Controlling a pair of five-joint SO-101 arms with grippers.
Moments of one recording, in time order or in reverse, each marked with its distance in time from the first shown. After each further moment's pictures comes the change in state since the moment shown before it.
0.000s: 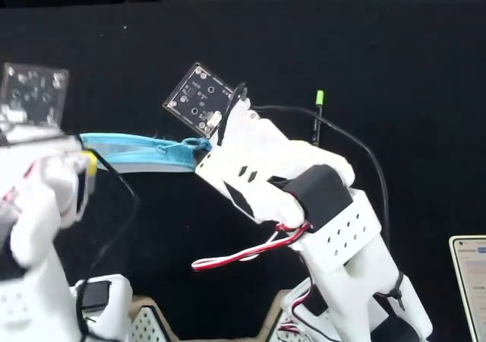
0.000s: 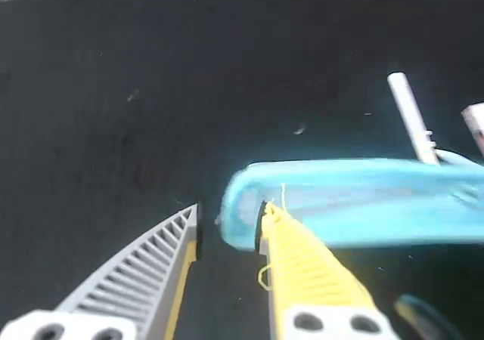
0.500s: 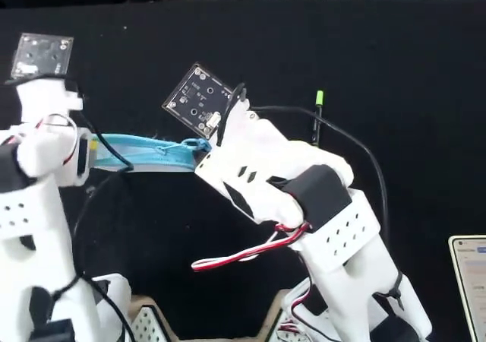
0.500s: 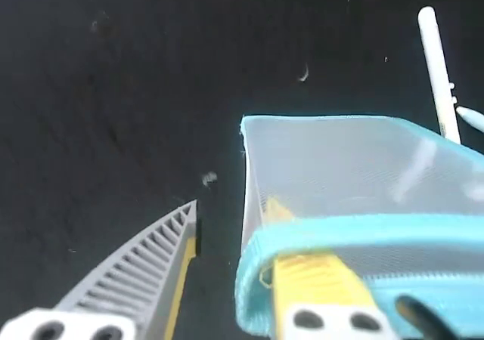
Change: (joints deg) left arm -1.9 15.0 0.0 -0.4 0.6; right arm -0.1 0.0 0.0 0.0 0.0
